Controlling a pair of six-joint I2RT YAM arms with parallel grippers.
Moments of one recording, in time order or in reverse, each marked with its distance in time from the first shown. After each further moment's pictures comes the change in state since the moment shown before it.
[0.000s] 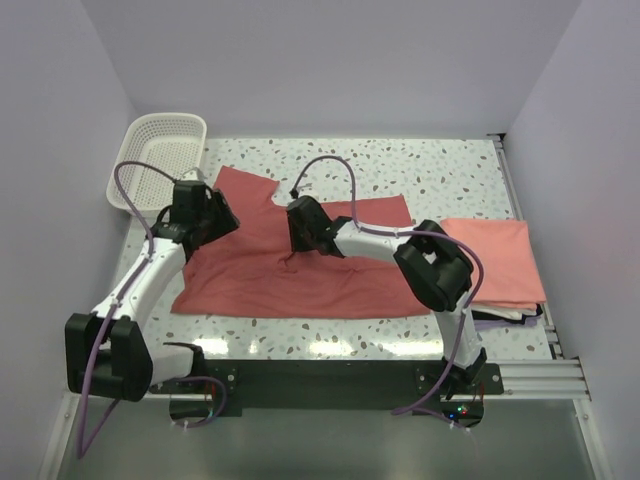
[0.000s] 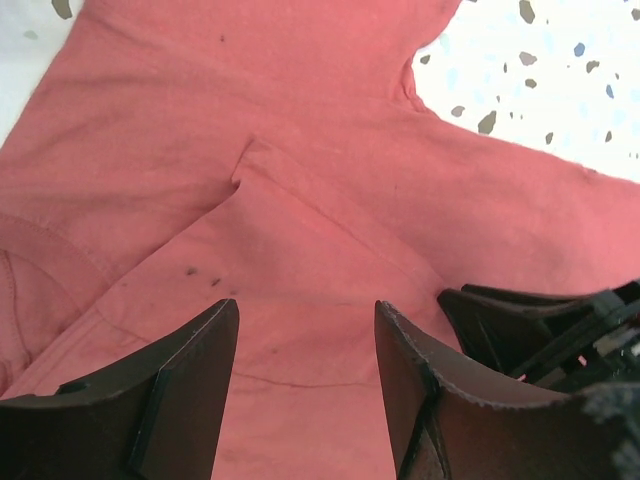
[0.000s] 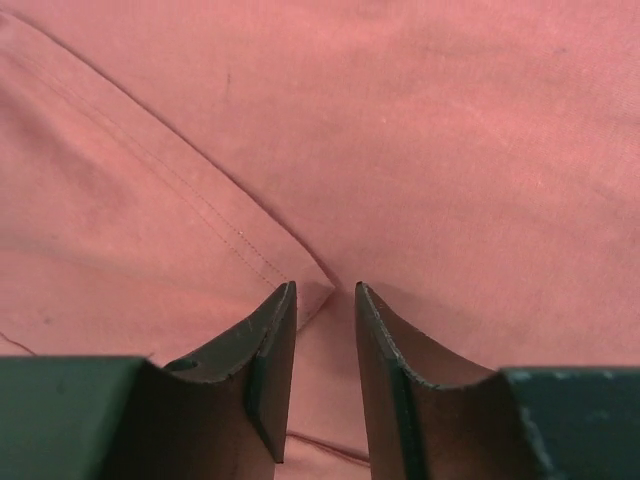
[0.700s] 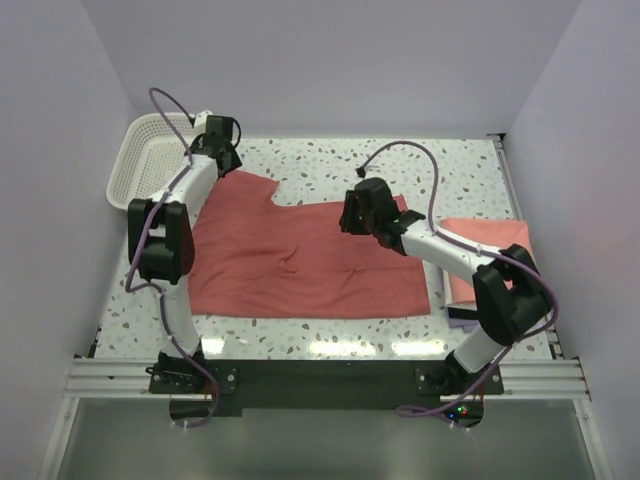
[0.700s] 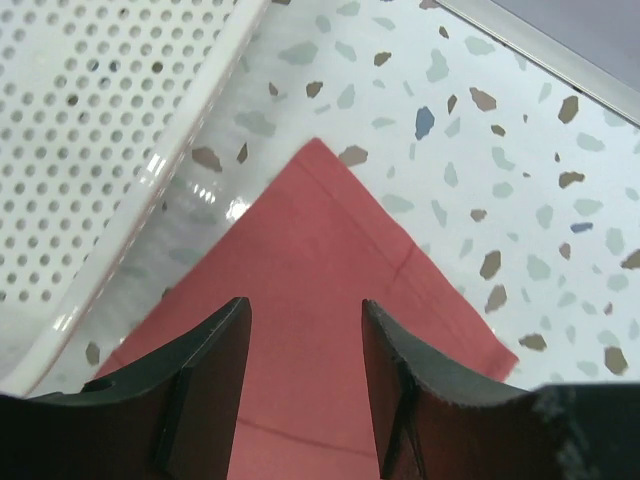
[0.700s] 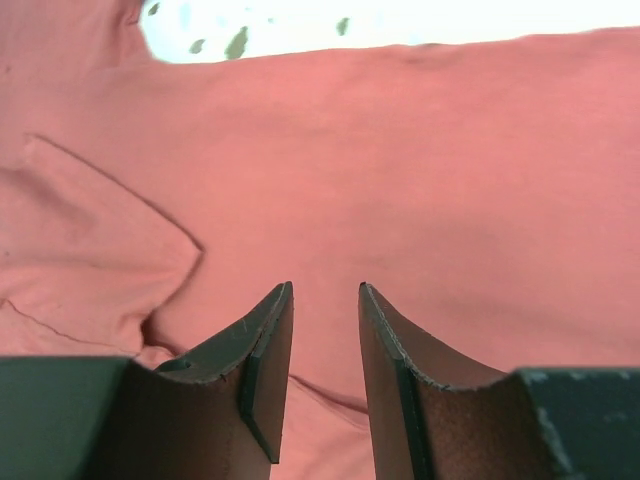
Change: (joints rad) left arm 0.001 0.780 0.772 -0.015 -0.356 0.028; right arm -0.209 -0.412 -0.293 0.012 -0.070 -0.004
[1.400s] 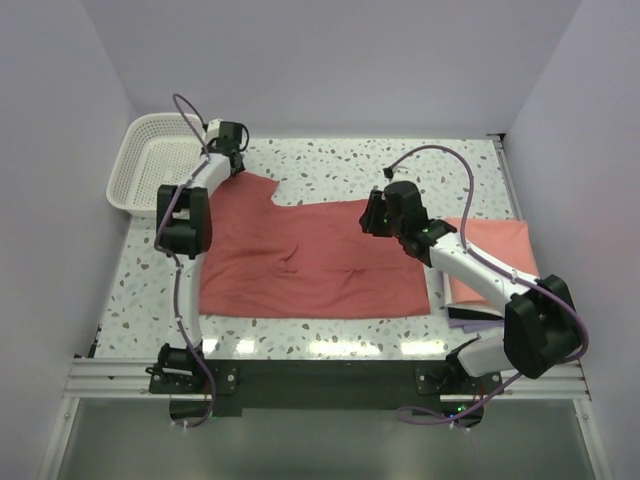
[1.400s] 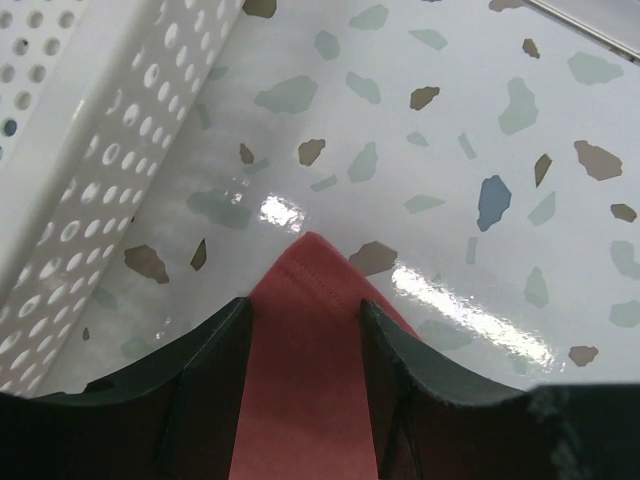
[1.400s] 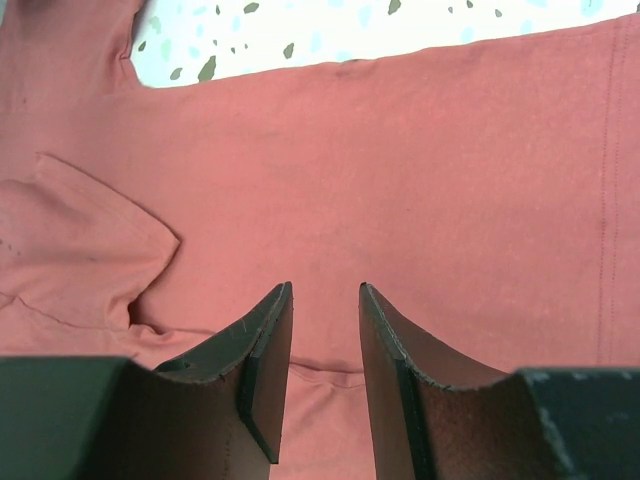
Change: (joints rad) left arm 0.022 0.446 0.368 0.006 -0.089 0.095; right arm -0.114 -0.255 -0.170 -0.009 -0.029 -0.024
